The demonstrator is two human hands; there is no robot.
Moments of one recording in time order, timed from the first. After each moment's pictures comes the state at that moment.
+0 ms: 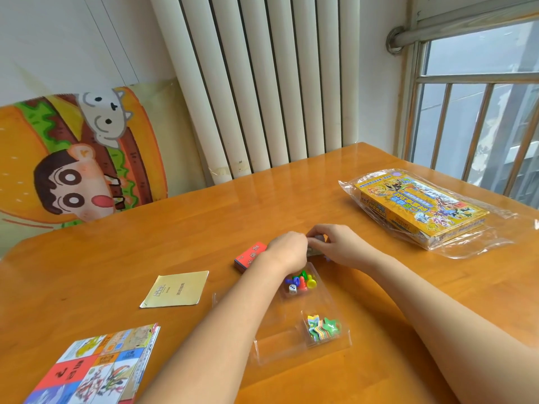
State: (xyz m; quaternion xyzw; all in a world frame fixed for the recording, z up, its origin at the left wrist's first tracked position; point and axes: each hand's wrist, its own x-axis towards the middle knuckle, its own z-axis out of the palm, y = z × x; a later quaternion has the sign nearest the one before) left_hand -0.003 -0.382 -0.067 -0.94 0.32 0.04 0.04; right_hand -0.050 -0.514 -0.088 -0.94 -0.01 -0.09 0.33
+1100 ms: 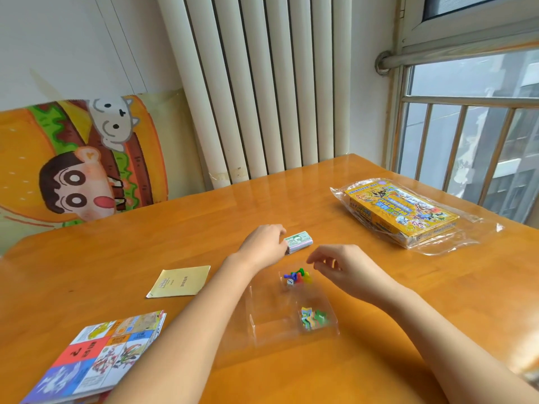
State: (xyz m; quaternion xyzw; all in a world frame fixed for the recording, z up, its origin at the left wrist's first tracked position) left_hand -0.021 -0.337 -0.039 -0.95 0.29 0.01 -0.15; right_hand -0.138 -0.492 -0.076 -0.94 -0.07 -0.16 0.29
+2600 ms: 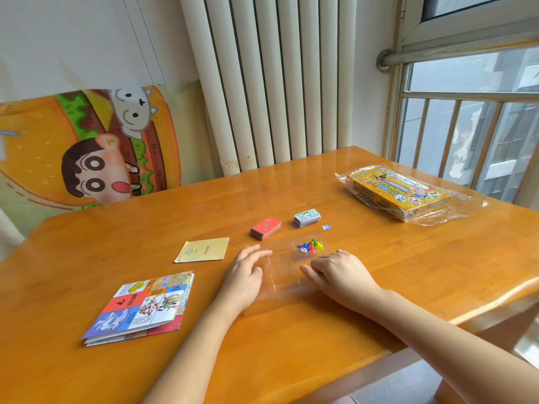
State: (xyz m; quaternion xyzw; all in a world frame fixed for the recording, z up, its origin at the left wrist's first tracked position) left_hand -0.107 -0.223 -0.107 -0.88 0.24 -0.02 -0.40; right_hand -0.181 -0.421 -0.111 -0.95 -0.11 -0.30 0.03
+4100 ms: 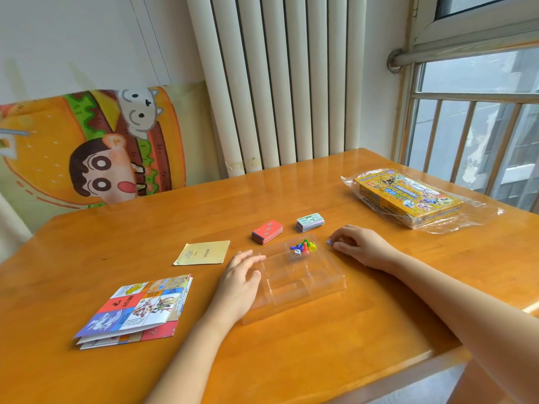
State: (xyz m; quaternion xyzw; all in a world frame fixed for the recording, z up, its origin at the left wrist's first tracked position) left_hand -0.106 -0.219 -0.110 -0.90 0.21 -0.05 -0.39; right_hand -0.125 -0.519 -0.106 -0.96 -0.03 -0.09 0.25
